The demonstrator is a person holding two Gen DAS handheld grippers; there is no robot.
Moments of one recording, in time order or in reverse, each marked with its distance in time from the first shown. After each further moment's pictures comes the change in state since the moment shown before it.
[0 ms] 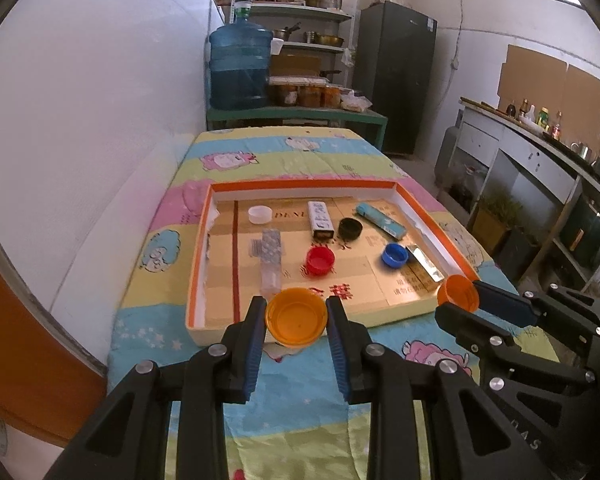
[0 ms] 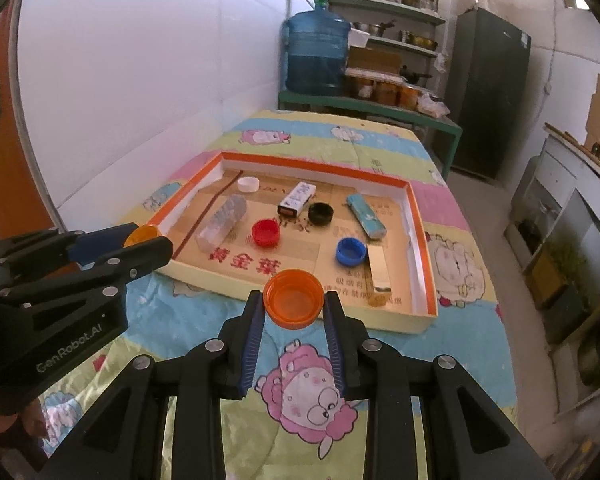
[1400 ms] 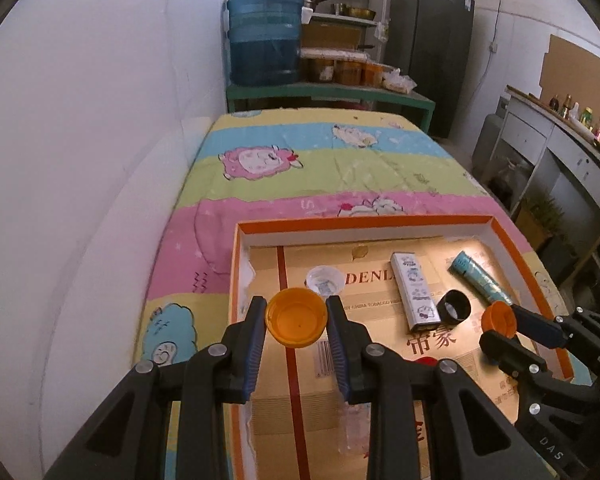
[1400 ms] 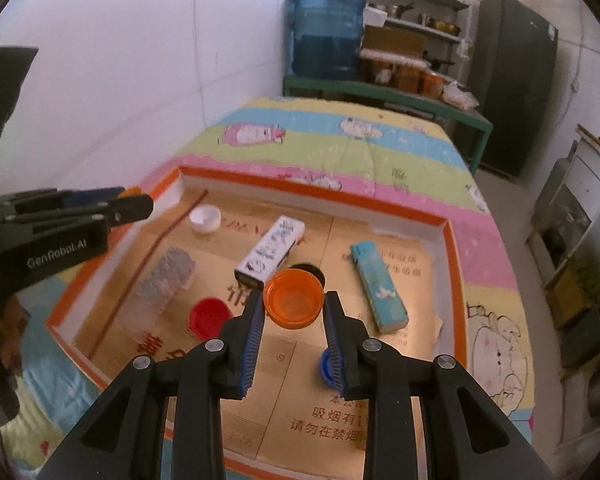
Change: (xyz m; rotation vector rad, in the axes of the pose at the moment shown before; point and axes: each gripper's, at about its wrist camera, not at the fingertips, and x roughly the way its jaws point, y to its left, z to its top) left arm 0.137 0.052 0.087 -0.024 0.116 0.082; right arm 0.131 -0.037 0.071 -0.022 0.078 0.071
